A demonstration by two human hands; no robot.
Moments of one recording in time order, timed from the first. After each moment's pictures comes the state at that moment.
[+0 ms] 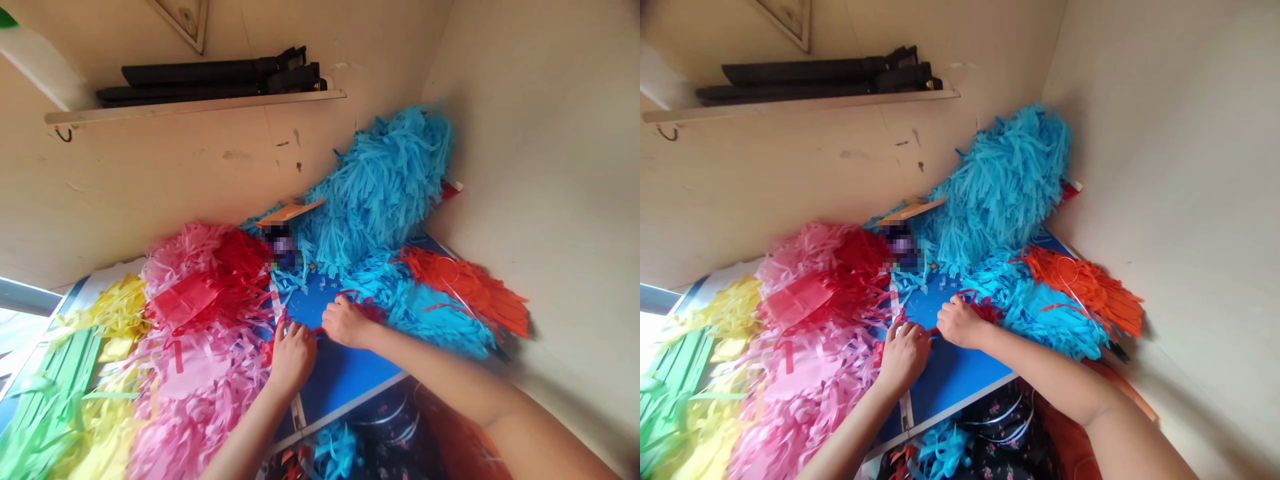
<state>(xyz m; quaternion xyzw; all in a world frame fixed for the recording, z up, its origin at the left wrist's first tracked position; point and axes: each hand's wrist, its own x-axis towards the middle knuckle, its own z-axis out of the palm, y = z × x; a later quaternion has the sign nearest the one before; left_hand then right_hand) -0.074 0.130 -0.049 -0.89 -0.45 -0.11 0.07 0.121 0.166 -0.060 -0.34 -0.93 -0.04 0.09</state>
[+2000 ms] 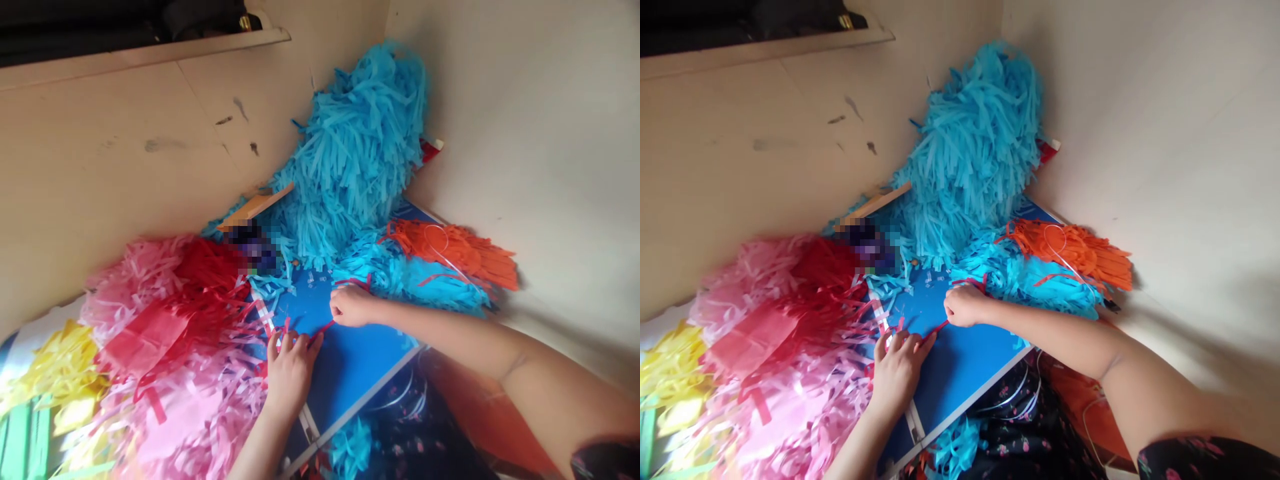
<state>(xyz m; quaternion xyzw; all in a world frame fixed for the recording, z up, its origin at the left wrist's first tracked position) -0.085 0.134 -0.047 -0.92 -0.39 -0.06 0.05 0.145 0.182 -0.048 -0.54 -0.82 0.20 0.06</state>
